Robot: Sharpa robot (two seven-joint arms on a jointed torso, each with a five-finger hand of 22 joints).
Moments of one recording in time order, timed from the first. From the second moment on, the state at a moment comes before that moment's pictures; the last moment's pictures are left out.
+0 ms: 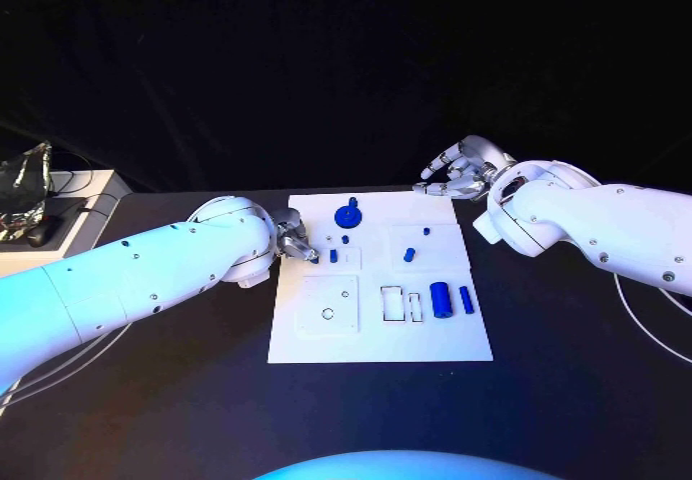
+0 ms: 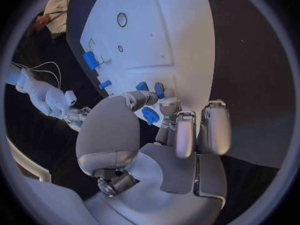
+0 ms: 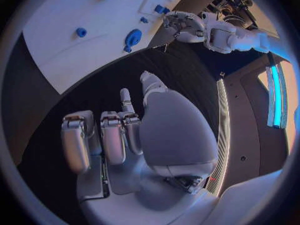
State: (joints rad) left arm 1.22 -0.59 0.00 1.28 -1.18 0.03 -0.52; left_hand 1.12 -0.23 0.77 0.17 0.53 0.88 0.08 0.67 0.86 1.25 -0.01 1.18 0.87 1.46 -0.06 1.57 1.31 0.08 1.41 0.04 1.45 1.29; right arm 1.37 -0.81 -0.11 1.42 -0.95 -0.48 -0.20; right_hand 1.39 -0.18 0.08 0.29 0.33 0.96 0.15 0.17 0.35 1.47 0.07 1.55 1.31 1.47 0.00 1.56 1.31 0.01 1.47 0.11 1.56 1.31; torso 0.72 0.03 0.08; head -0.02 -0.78
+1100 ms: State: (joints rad) left arm 1.19 -0.64 0.01 1.34 -1.15 -0.15 -0.51; left_hand 1.12 -0.23 0.76 0.17 0.53 0.88 0.08 0.66 0.86 1.26 -0.01 1.18 0.87 1.46 -0.06 1.57 1.31 0.08 1.41 0.04 1.45 1.29; right arm 1.37 -0.81 -0.11 1.42 -0.95 -0.48 -0.20; right_hand 1.39 -0.18 0.08 0.29 0.33 0.96 0.15 0.17 0.35 1.47 0.07 1.55 1.31 1.47 0.00 1.56 1.31 0.01 1.47 0.11 1.56 1.31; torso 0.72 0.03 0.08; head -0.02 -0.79
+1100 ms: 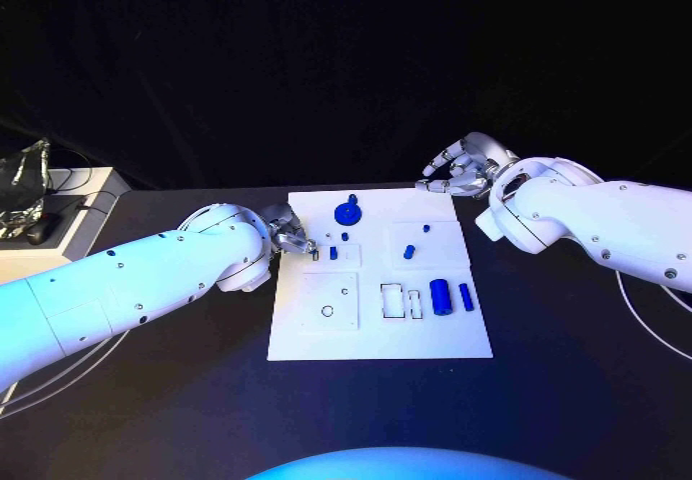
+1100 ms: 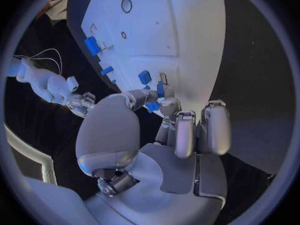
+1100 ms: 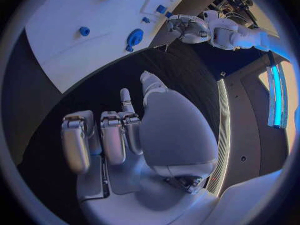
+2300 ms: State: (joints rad) left arm 1.17 -0.62 0.01 1.33 -1.21 -0.12 -0.49; left_hand 1.11 -0.24 0.76 0.17 0.53 0.88 0.08 0.66 0.86 1.26 -0.01 1.17 0.86 1.46 -0.06 1.57 1.31 0.08 1.41 0.04 1.45 1.29; right arm 1.37 -0.82 -0.11 1.42 -0.95 -0.47 -0.20; right_hand 1.38 -0.17 0.09 0.29 0.33 0.96 0.15 0.17 0.35 1.47 0.07 1.55 1.31 1.47 0.00 1.56 1.31 0.01 1.47 0.11 1.56 1.31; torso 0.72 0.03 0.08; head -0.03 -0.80
